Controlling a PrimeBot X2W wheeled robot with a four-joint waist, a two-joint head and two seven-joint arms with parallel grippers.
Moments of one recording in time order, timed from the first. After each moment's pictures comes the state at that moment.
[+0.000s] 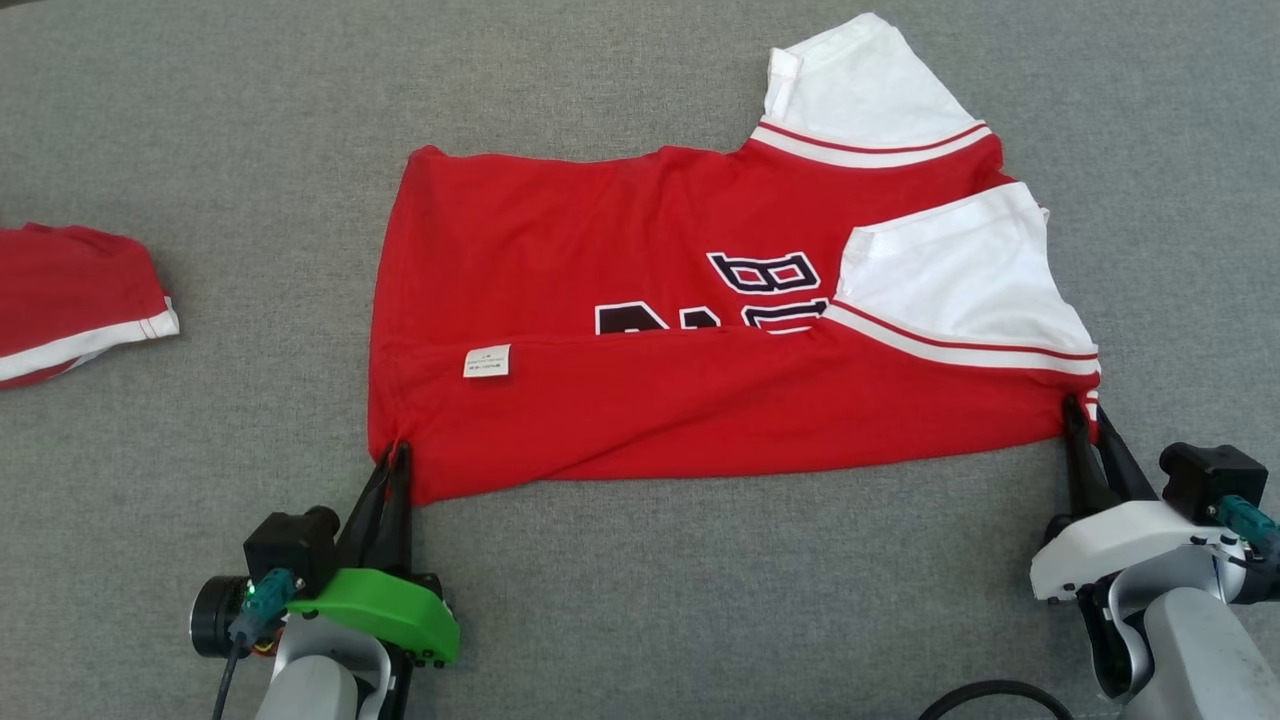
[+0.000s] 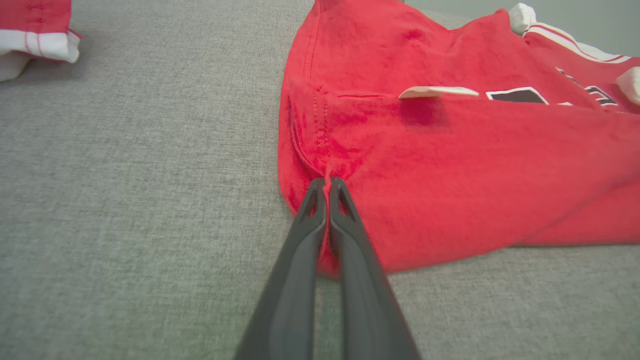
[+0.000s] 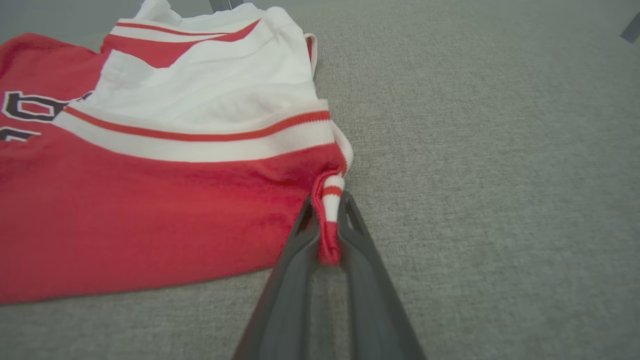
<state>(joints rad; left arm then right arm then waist) -0.20 0.05 -0.12 0.46 -0.23 -0.11 -0.26 -0.23 -0.14 -0.09 0.49 0.20 0.13 -0.27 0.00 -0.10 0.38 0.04</state>
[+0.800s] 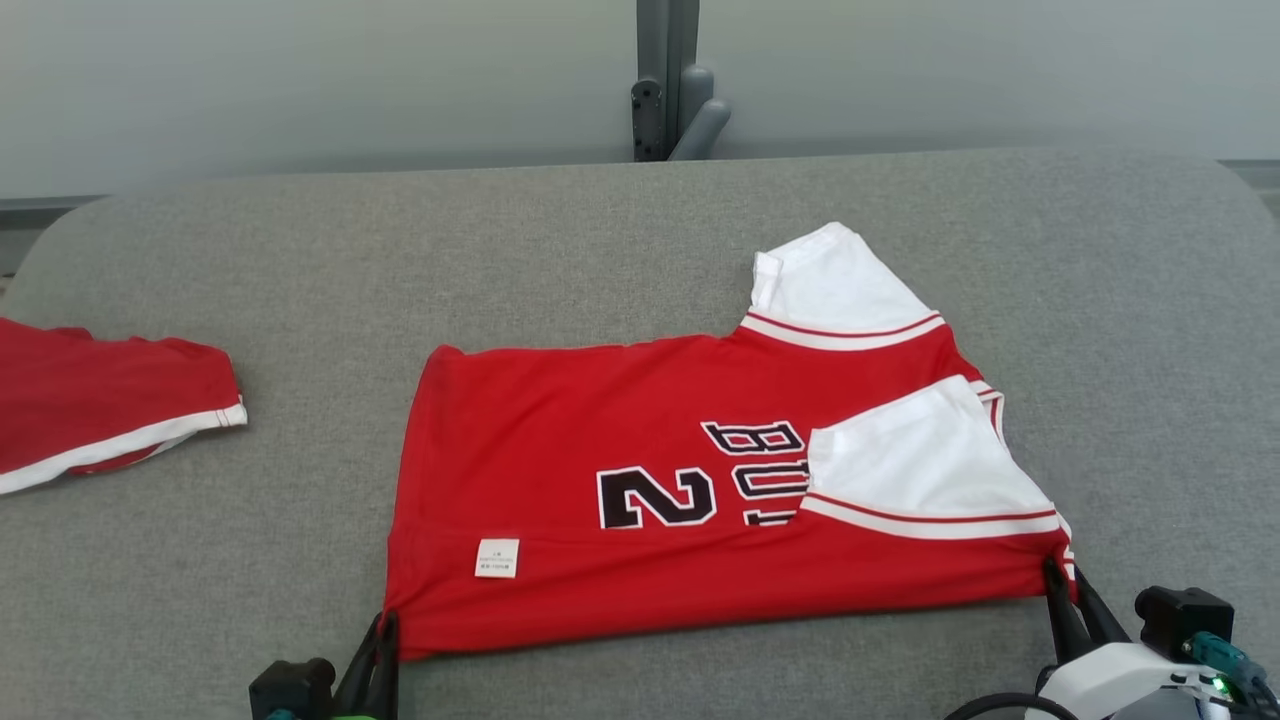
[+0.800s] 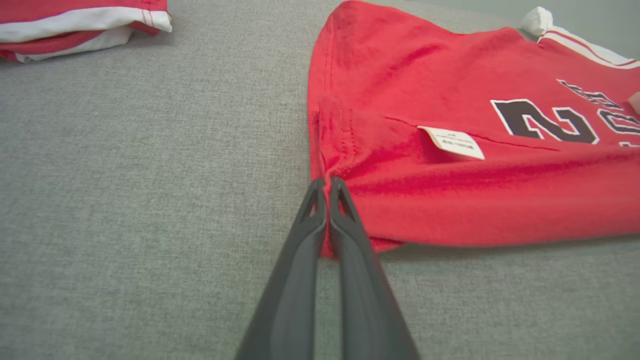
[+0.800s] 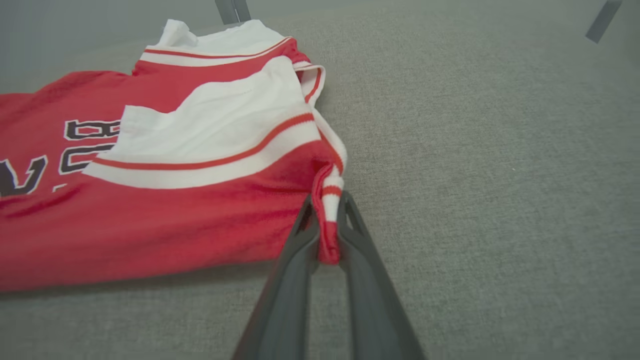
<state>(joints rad) -0.02 0.05 -0.05 0.55 -0.18 -0.13 -0.26 -0.05 -0.14 -0.04 0.54 0.25 0.13 -0.26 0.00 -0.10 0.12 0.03</state>
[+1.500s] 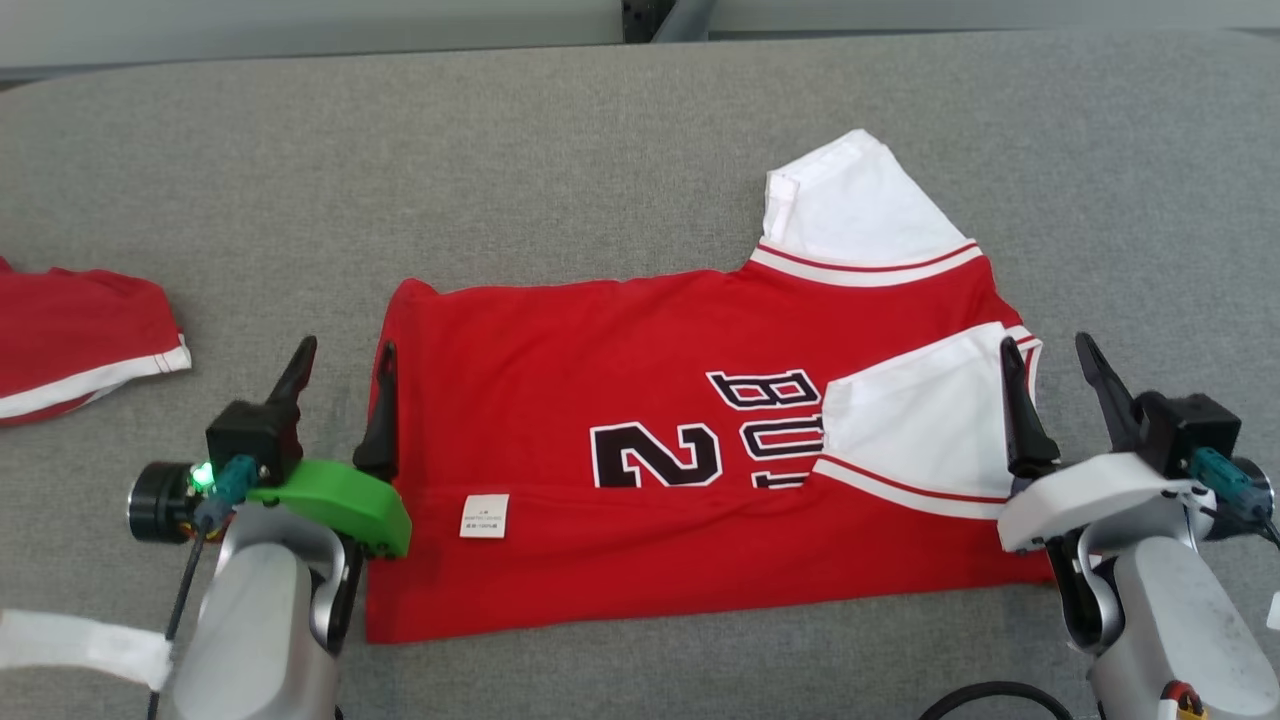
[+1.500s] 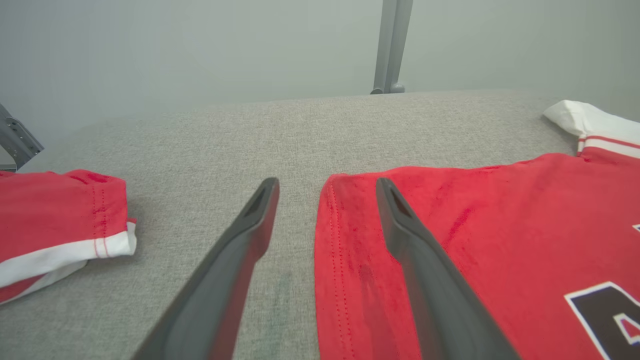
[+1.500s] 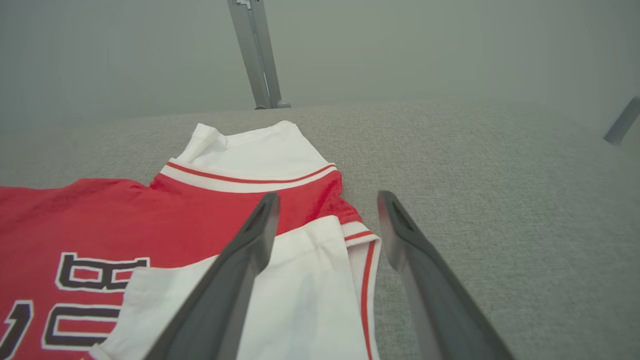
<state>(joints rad) -0.39 0.09 -0.07 0.57 -0.12 -0.13 -0.26 -0.28 -0.12 -0.05 0.42 0.18 0.13 -0.26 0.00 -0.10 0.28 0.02</state>
